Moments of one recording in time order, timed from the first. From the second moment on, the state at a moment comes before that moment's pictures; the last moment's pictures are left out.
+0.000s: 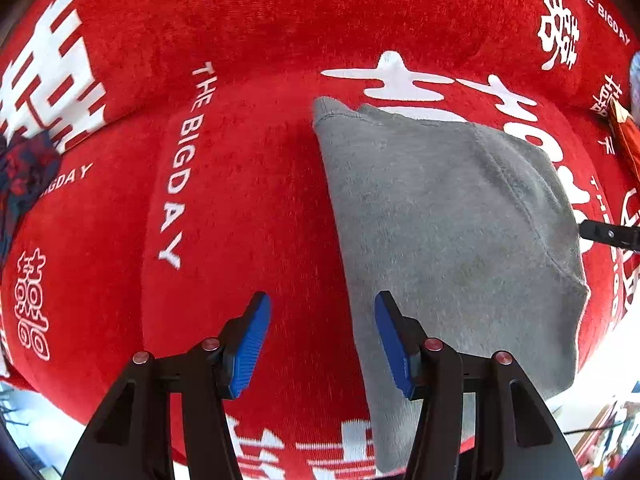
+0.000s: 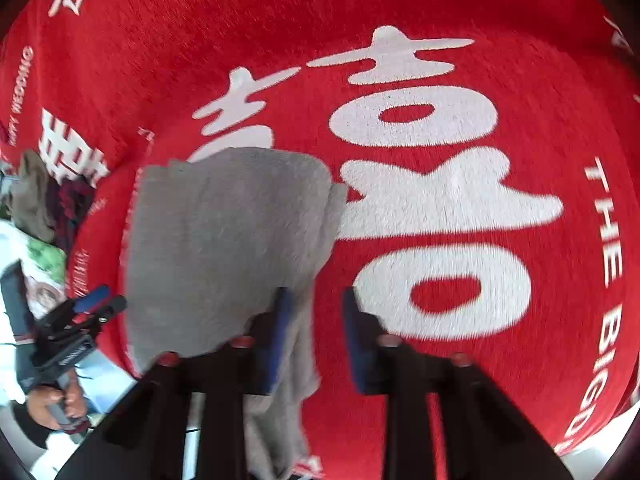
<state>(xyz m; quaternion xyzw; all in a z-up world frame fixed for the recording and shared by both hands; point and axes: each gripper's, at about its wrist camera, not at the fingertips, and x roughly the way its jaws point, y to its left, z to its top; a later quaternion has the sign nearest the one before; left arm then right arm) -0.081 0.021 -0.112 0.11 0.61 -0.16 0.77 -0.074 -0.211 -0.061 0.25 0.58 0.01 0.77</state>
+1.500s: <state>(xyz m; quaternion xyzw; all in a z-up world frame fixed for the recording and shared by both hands) -0.135 0.016 -0.074 0.08 0.67 -0.14 0.72 -0.129 -0.138 -0.032 0.26 0.65 -0.02 0.71</state>
